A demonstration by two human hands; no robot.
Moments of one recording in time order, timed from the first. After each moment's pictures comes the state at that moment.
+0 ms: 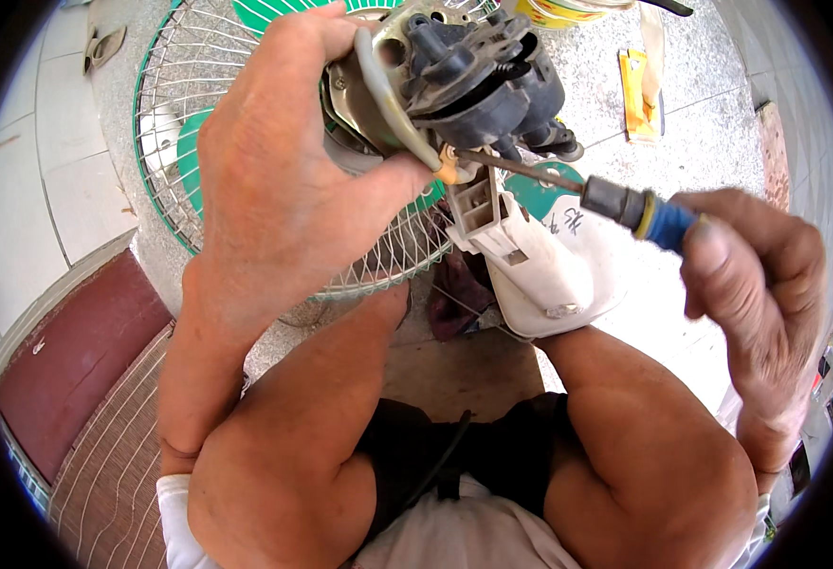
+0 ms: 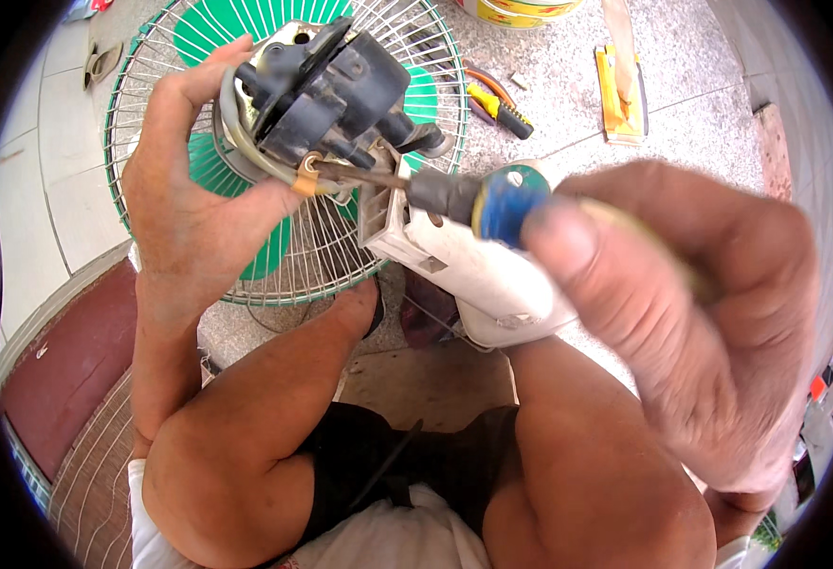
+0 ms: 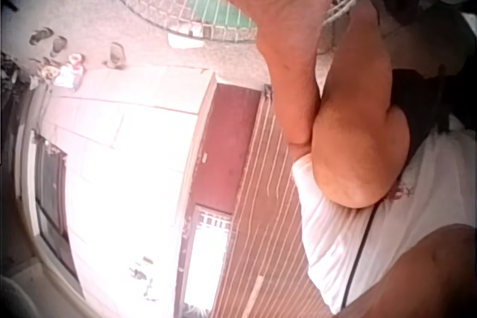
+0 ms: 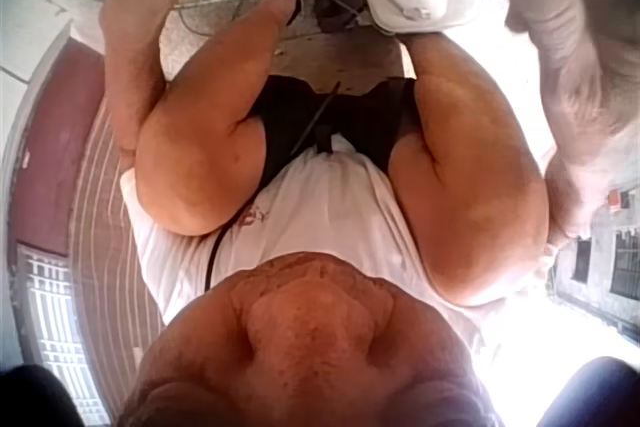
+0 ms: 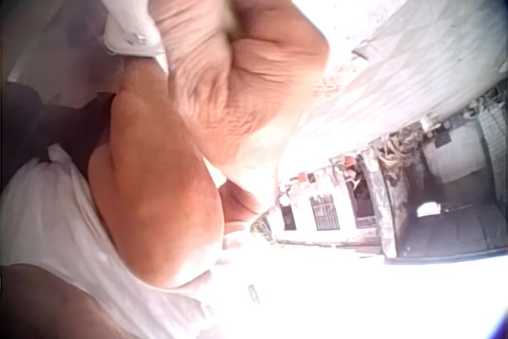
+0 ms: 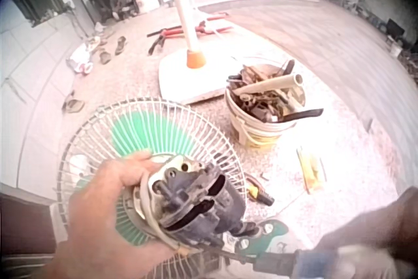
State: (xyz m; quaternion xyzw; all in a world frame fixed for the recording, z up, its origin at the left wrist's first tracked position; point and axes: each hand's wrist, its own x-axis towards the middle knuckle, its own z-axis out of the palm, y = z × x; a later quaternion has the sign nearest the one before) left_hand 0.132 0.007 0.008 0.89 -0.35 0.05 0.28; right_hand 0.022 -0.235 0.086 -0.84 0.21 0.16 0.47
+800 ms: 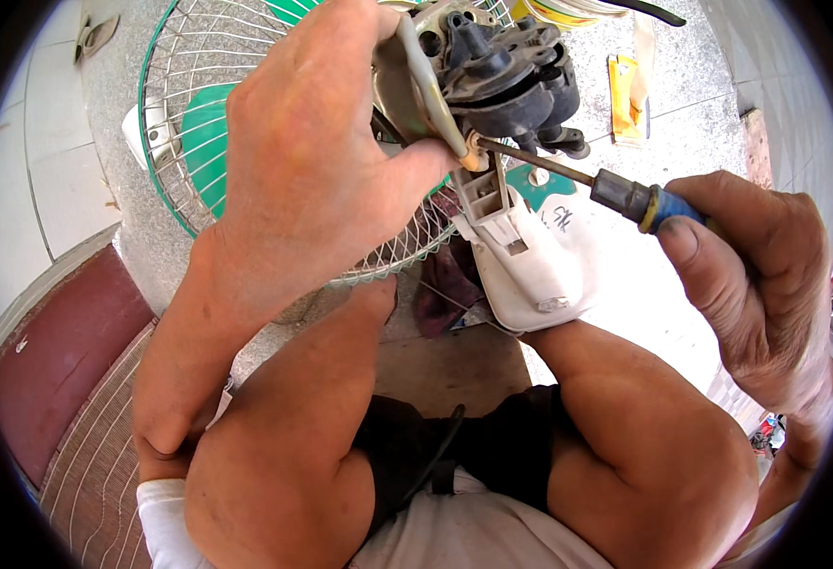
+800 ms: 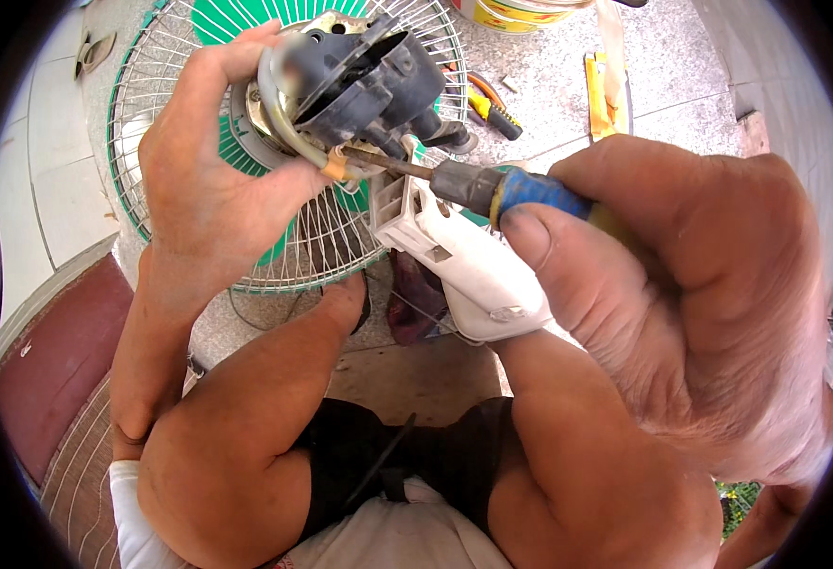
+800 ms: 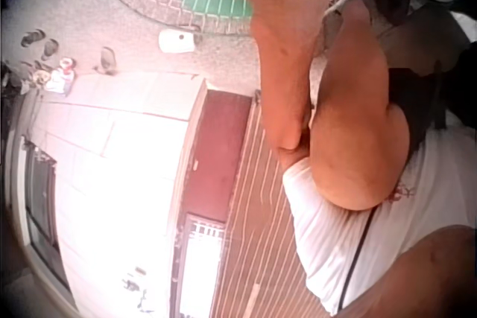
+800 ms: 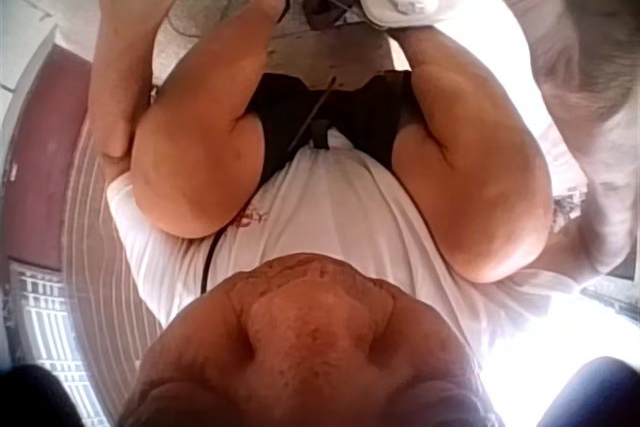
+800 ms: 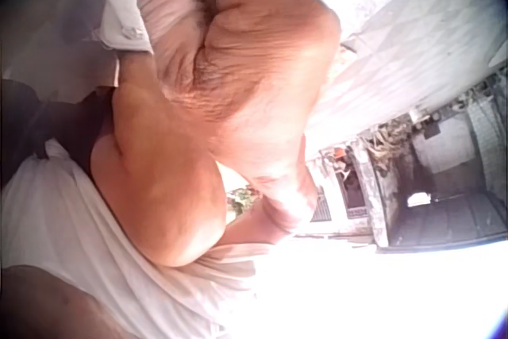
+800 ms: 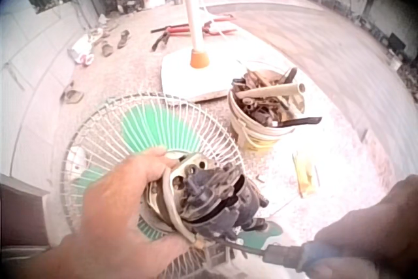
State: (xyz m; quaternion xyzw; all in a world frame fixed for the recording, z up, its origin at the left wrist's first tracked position) left_hand 0.142 0.006 0.000 0.84 -0.39 0.05 0.38; right_hand 0.060 -0.221 0.121 -0.92 0.04 0.26 0.28
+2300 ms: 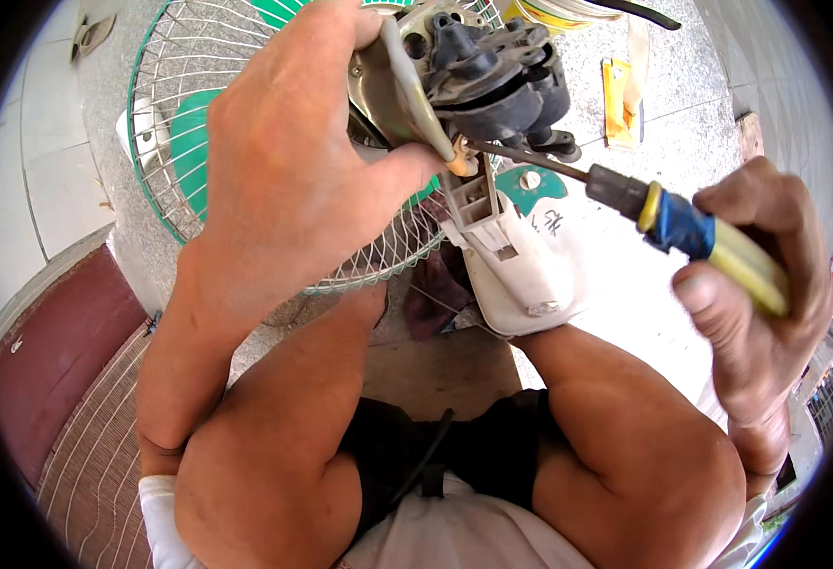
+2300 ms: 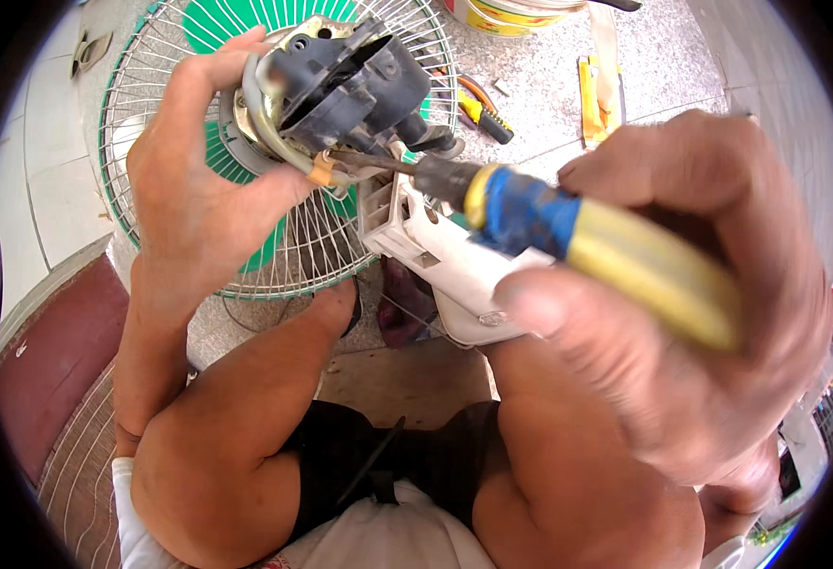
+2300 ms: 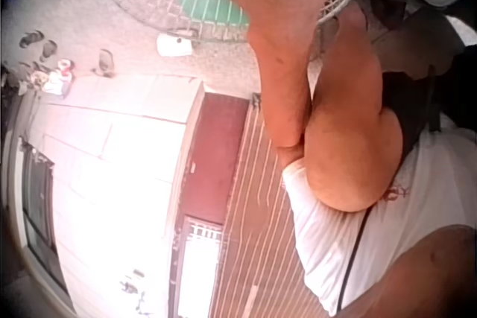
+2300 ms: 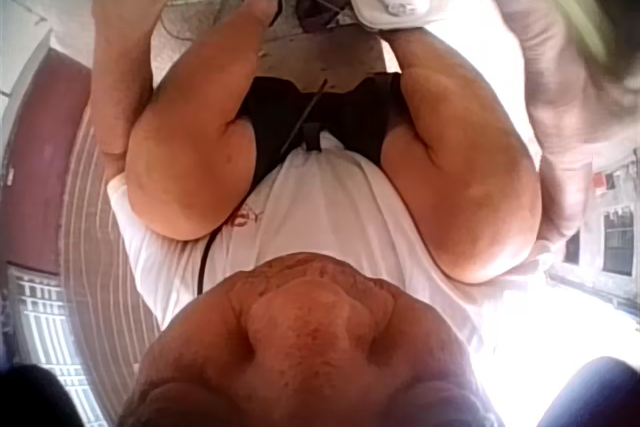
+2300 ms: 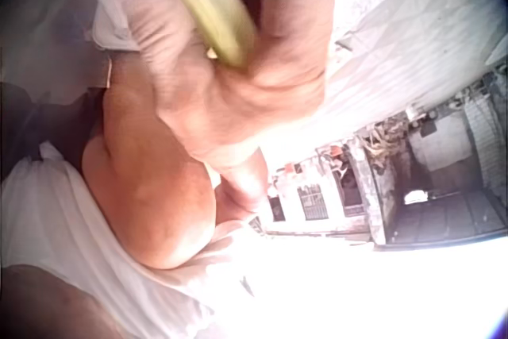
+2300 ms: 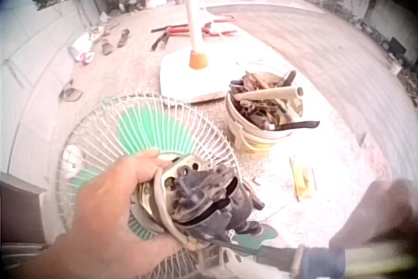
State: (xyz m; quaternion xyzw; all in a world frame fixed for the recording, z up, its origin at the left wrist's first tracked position) left_hand 0.140 0.011 0.001 0.86 -0.34 0.05 0.37; right_hand 0.040 -0.227 0.103 -0.94 0.00 0.07 0.33
